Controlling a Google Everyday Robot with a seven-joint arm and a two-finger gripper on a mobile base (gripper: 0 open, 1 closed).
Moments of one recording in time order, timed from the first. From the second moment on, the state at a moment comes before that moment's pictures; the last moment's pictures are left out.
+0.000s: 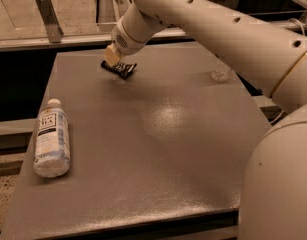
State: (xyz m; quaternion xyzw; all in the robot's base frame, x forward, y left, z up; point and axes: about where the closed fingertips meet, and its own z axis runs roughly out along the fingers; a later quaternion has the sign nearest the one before) arm 0.689 0.097 0.889 -0.46 0.82 0.16 0.31
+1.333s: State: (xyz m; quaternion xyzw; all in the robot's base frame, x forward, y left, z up) arm 0.712 0.082 0.883 -0.46 0.80 0.15 0.35
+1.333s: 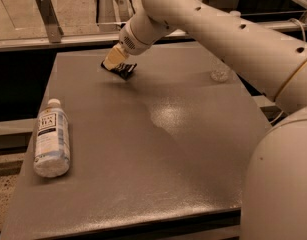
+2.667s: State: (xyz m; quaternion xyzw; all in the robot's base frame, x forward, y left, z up) arm 0.737 0.086 0.849 -0.45 0.81 0.17 0.34
